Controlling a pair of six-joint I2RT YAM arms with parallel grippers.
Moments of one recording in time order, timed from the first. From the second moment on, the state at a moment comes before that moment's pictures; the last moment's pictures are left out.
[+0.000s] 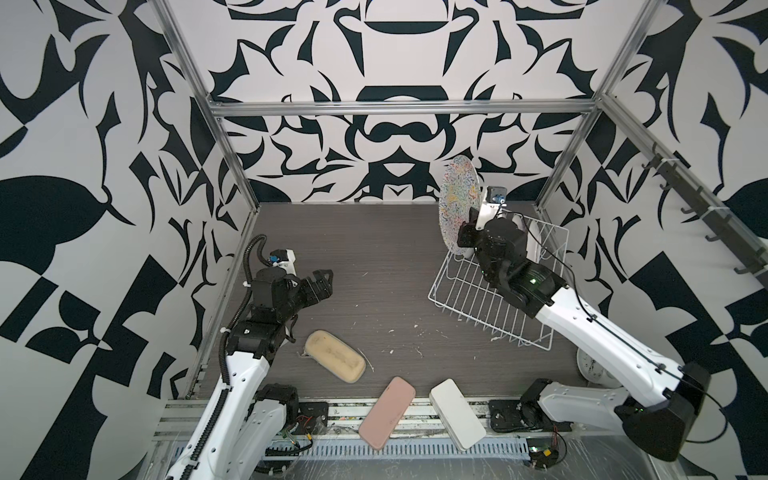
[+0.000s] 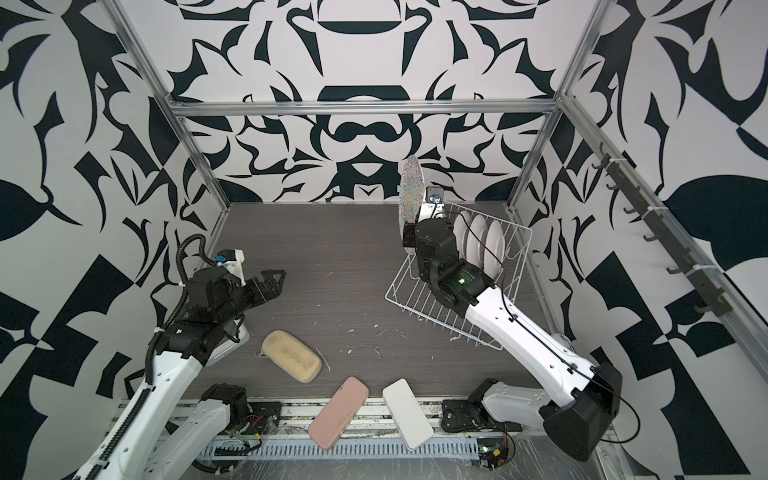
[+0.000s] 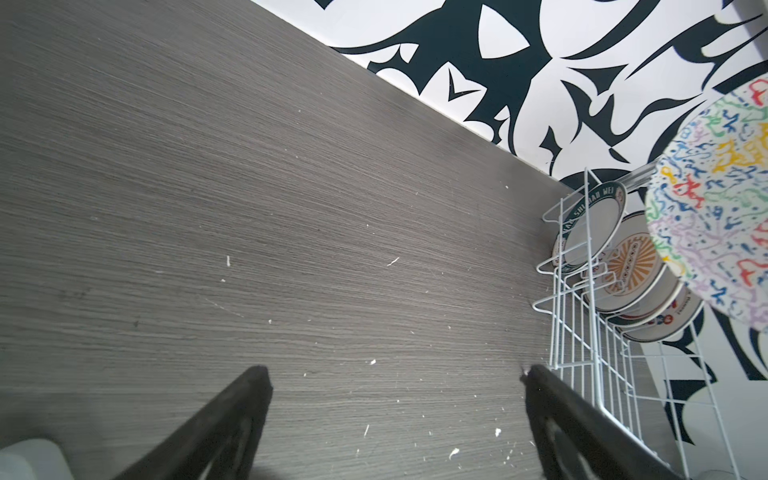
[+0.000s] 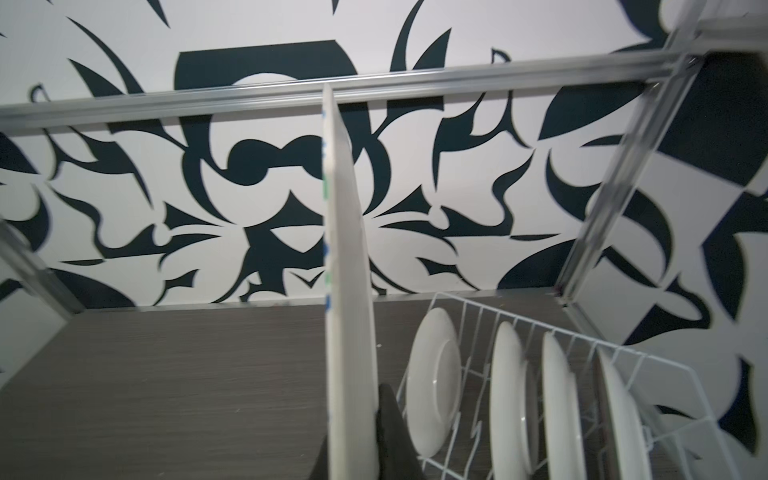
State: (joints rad) left arm -0.17 0.76 0.67 -0.43 0.20 -0.53; right arm 0.66 1.17 1.16 -0.16 0.58 0.26
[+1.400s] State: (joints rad) left arm -0.17 0.94 0.53 0.12 0.52 -1.03; right arm 0.66 1.34 0.66 0.57 -0.09 1.09
